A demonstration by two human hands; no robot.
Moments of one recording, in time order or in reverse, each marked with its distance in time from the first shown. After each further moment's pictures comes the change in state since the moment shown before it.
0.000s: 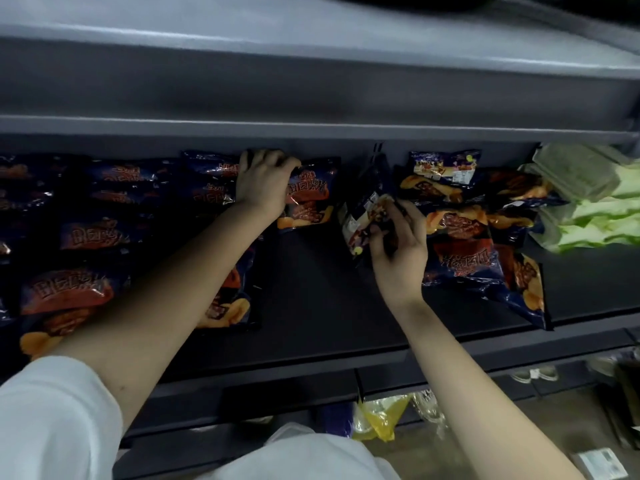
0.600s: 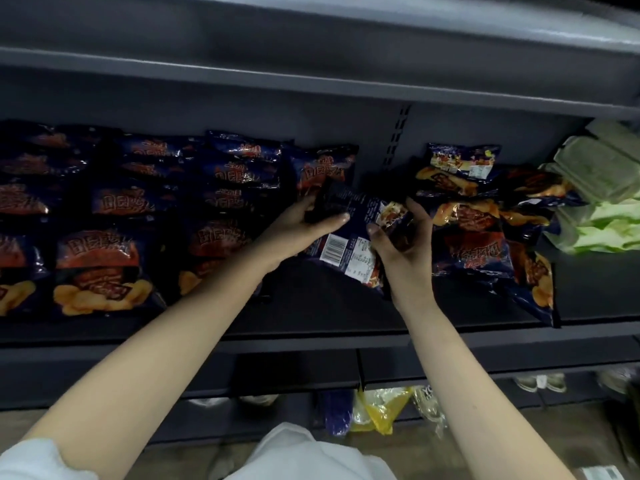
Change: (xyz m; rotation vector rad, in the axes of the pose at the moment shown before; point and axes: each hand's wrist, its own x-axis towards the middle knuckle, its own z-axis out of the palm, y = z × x) left_hand -0.102 0.050 -0.032 -1.178 -0.334 -0.303; right_hand -0.023 -0.028 -0.018 0.620 -0.227 0.474
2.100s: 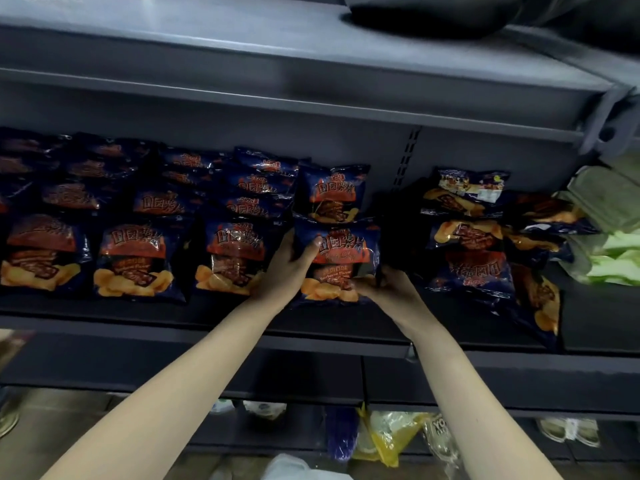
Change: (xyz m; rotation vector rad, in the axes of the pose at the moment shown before) left_hand -0.034 -0.037 0.029 -0.077 0.398 0.007; right_hand 0.000 0.027 -0.020 -0.377 -0.489 0.203
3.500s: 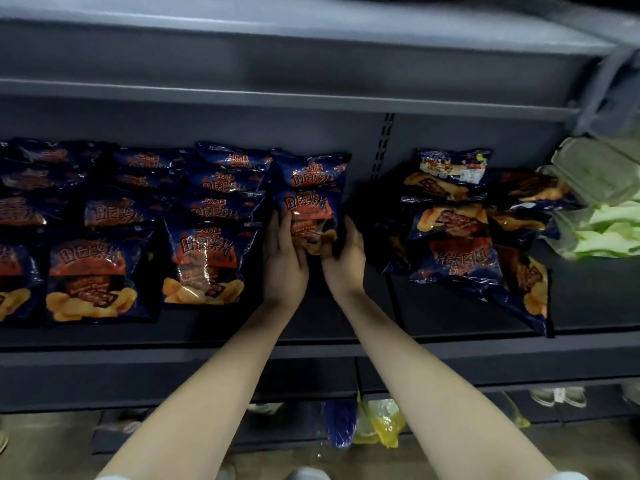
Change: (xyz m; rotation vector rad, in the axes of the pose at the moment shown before) left_hand 0.042 -0.053 0.044 0.504 0.259 0.344; right_hand 0.062 0.004 0.049 0.003 0.485 -0.134
